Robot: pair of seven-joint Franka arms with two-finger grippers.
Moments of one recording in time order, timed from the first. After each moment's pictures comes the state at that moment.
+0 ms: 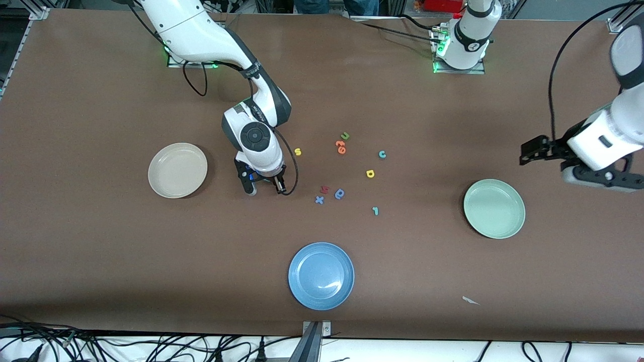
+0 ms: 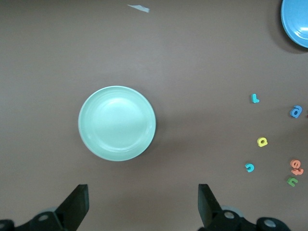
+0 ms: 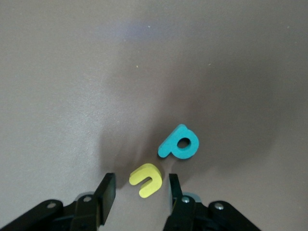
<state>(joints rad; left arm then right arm) -0.02 0.21 -0.03 -1.55 -0.05 1.71 0.10 0.59 0.68 0.02 -1.76 -0.01 2.44 1.77</state>
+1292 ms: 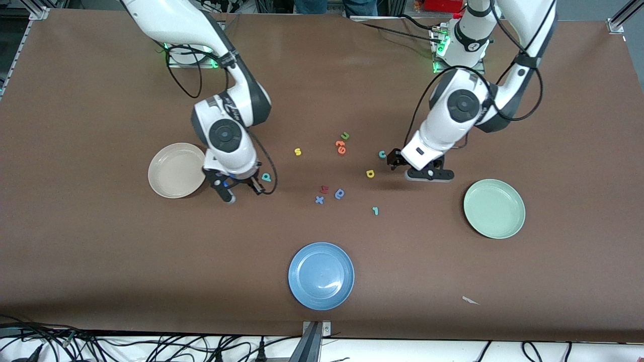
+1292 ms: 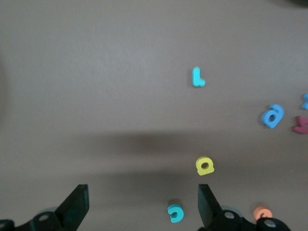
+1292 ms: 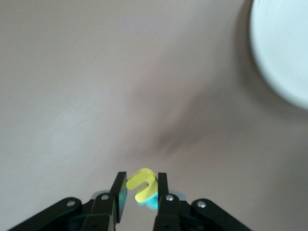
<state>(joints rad) -0.11 0.29 -0.37 -2.16 0.05 2.48 -0.53 0.59 0.51 -0.12 -1.81 -0.01 2.26 1.31</state>
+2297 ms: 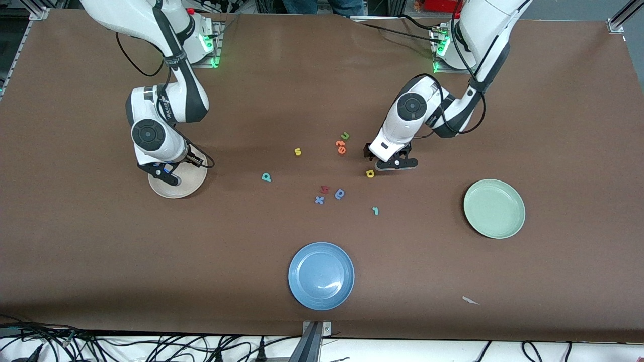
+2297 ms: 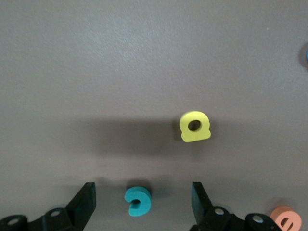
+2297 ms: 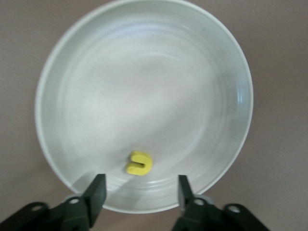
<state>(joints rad) -0.22 0.46 -0.37 -2.20 0.18 2.61 -0.81 0.59 0.34 -0.36 -2.19 0.01 2.27 0.71</state>
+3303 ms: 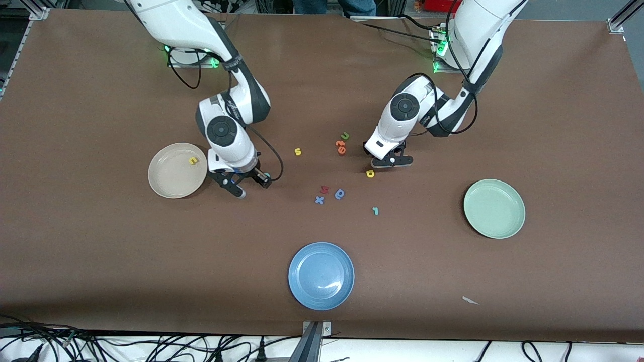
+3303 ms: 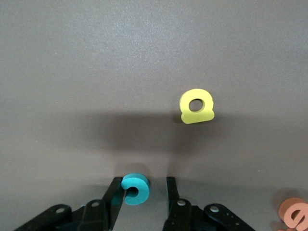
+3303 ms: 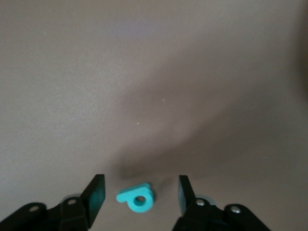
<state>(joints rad) -0.24 0.48 -0.37 -2.20 0.18 2.59 -0.83 0.65 0.58 -0.12 -1.93 0.11 2.53 1.12</state>
